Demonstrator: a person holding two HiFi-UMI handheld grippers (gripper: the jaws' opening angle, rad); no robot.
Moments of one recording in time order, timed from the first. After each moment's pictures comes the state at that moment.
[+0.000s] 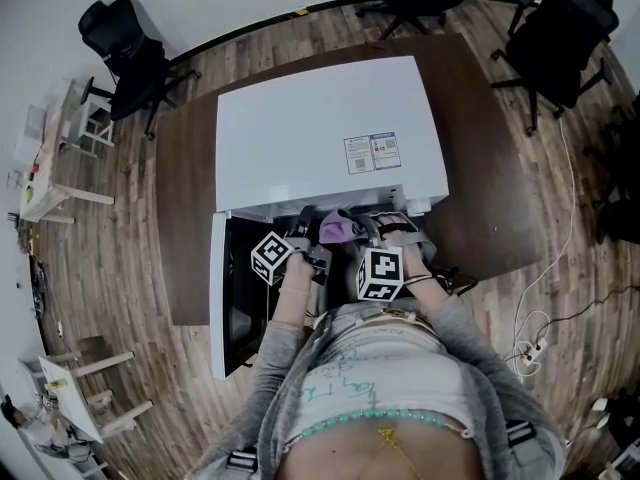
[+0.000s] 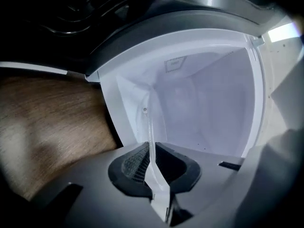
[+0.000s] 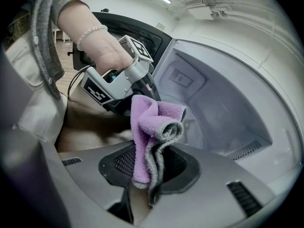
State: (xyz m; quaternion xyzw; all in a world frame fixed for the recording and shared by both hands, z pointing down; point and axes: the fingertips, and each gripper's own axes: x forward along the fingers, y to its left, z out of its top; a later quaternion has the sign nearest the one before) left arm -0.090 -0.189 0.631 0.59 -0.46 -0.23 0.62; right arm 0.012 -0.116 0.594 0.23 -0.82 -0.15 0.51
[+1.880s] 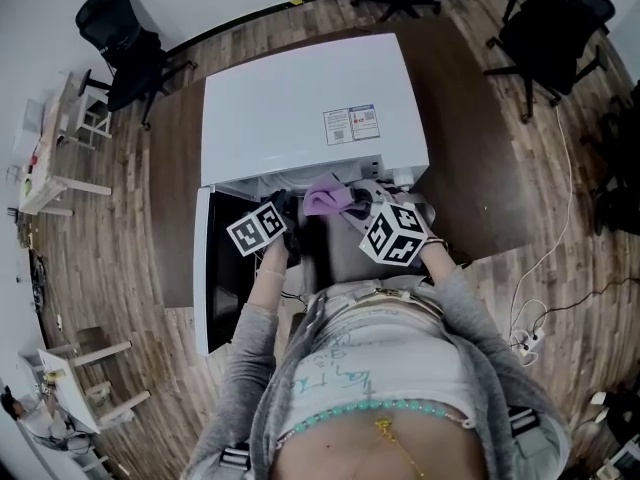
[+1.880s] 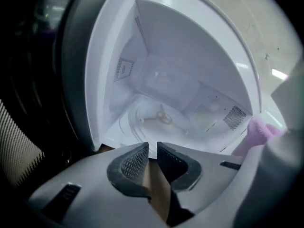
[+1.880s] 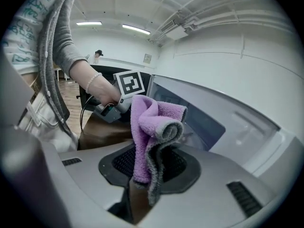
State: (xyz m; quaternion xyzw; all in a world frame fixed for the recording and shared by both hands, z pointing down) left arm -0.114 -0.179 0.606 0.71 -0.56 0.12 0.41; right arm 0.024 -0.110 0.532 0.21 -0.91 -0.07 0.34
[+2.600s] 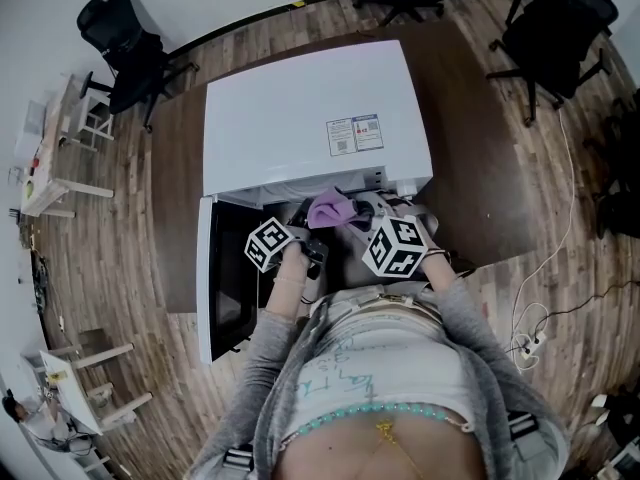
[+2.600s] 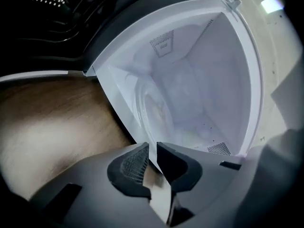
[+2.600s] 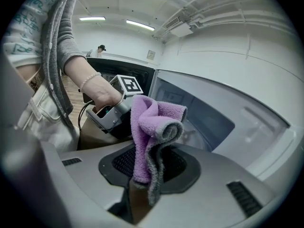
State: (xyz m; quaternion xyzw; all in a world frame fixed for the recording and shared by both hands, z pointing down) left arm -0.064 -0.166 0.634 0.62 -0.48 -0.13 0.61; right arm 0.024 -0.109 0.545 0.20 -0.91 -0.08 0.36
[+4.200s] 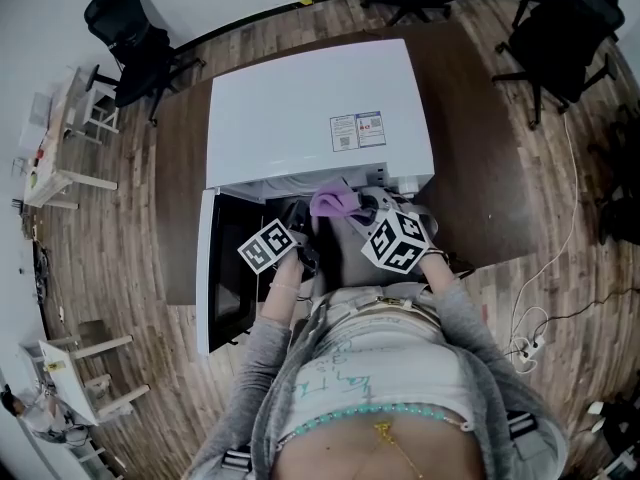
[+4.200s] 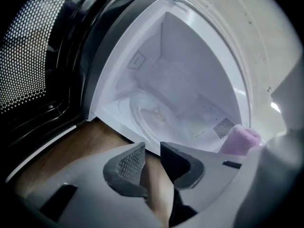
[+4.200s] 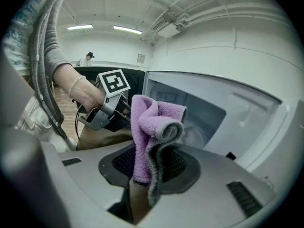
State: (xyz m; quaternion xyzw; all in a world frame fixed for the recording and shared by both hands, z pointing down) left arm -0.093 -0.154 0.615 0.69 -0.55 0.01 0.48; right arm 0.028 -0.114 0.543 0.23 -0.91 -0.03 0.33
